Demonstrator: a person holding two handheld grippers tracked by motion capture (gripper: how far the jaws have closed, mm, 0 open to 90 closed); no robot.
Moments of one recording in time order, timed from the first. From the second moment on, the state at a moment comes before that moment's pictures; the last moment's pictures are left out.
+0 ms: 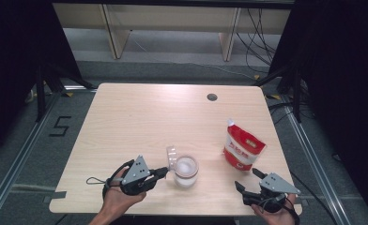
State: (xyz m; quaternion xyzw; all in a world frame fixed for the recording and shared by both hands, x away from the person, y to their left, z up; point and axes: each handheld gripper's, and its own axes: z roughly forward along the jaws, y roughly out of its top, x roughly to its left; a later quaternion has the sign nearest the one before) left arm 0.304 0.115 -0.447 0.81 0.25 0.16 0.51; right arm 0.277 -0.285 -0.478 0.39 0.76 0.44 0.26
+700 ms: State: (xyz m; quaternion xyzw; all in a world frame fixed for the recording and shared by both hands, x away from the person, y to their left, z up) left arm 0.309 0.122 -0.450 0.80 0.29 0.12 0.51; right arm 0.276 -0.285 -0.478 0.40 0.76 0.44 0.26
